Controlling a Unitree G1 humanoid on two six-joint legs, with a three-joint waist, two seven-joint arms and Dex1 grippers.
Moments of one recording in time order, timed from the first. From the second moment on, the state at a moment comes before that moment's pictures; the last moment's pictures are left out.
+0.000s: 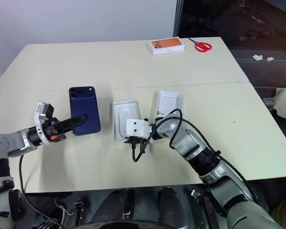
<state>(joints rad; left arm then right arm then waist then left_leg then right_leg) -0.40 0.66 0.48 0.29 -0.98 1.44 -0.90 -0.62 -0.38 0.53 -0.03 -0.05 0.48 1.09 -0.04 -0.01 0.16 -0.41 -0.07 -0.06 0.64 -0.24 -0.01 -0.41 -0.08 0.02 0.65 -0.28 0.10</state>
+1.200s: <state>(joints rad) -0.41 0.66 0.49 0.31 -0.99 1.44 -0.89 -0.69 -0.39 0.53 0.05 0.06 0.58 1.14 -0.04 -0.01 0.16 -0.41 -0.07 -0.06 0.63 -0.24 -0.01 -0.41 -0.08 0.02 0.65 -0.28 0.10</state>
